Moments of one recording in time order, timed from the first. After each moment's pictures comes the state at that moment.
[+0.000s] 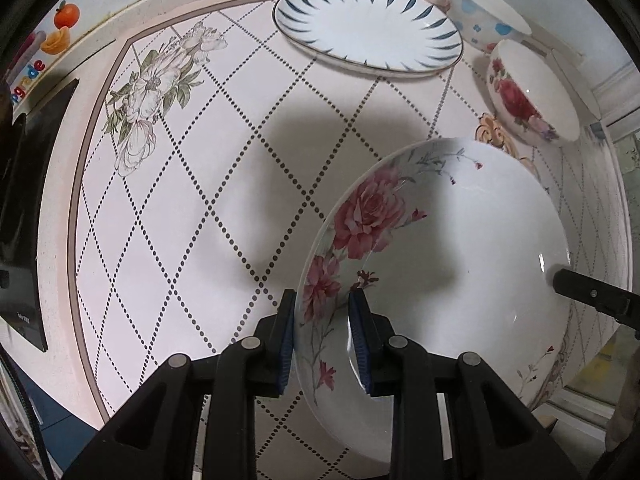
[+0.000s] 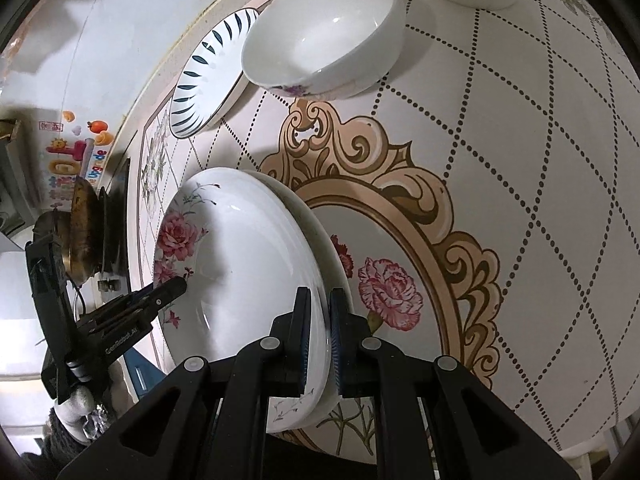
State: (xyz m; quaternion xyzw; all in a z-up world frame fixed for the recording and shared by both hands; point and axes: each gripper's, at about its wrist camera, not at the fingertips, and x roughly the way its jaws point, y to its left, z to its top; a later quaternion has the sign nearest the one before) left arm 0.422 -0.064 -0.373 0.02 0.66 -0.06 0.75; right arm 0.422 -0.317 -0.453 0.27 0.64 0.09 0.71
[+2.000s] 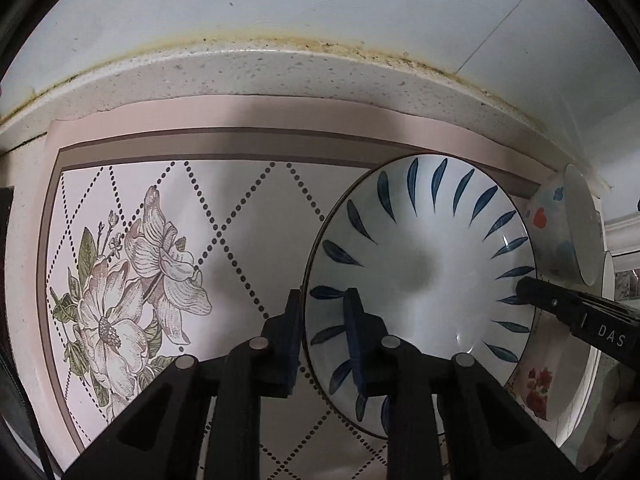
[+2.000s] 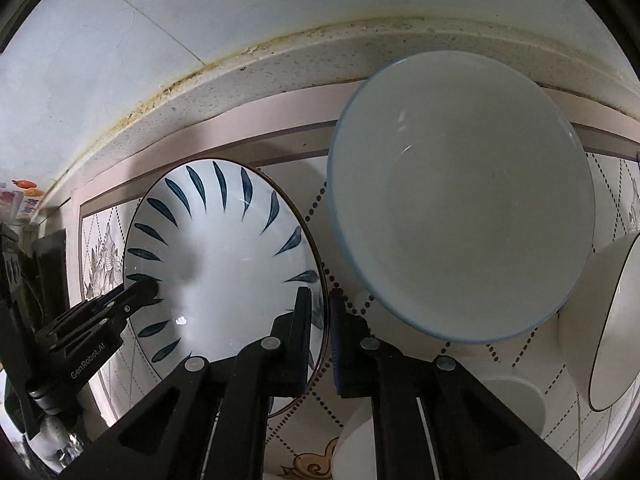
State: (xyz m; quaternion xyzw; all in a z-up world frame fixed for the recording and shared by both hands) left arm 0.659 -0.037 -0.404 -0.07 0.64 -0.07 0.76; right arm 0.690 -0.259 -0.454 0.14 0.67 0.03 0.73
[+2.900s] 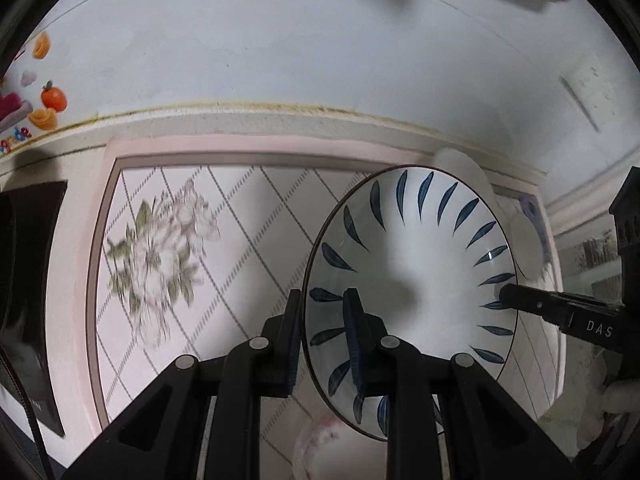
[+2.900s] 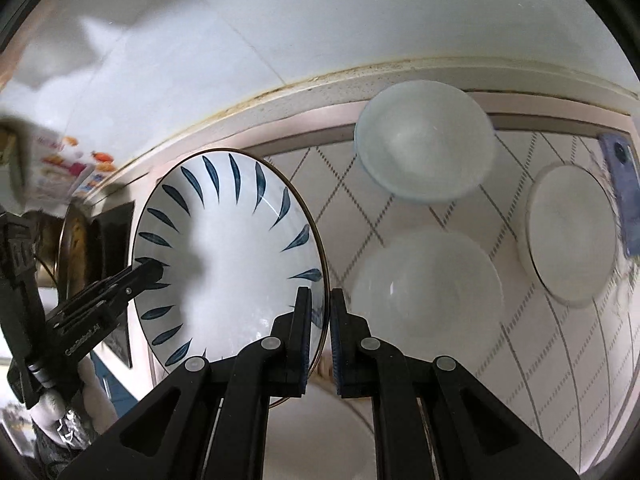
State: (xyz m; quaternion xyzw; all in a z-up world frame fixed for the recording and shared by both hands) left arm 0.540 -0.029 -0.275 -0.08 0.58 -0.10 0.80; right arm 0.583 -0.282 -0.349 0.16 0.62 0.10 0.76
